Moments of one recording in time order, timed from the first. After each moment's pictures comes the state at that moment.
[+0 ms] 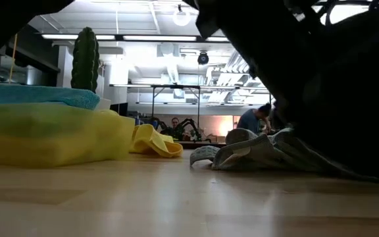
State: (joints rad) left arm -0.19 2.56 2.11 -0.48 -0.09 -0.08; right arm 0.78 0.82 0.36 -0.57 0.83 1.39
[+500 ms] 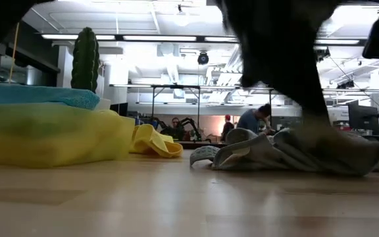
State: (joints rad) left arm -0.15 2.40 2.12 -0.74 -0.02 -0.14; right arm 0.79 0.83 0.36 -0.46 0.48 1.17
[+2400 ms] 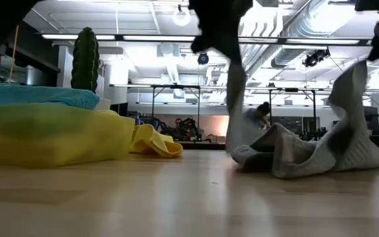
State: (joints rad) left arm 0.15 2.15 2.12 -1.03 -0.08 -0.25; right arm 0.68 0.72 0.78 -1.19 0.50 1.10
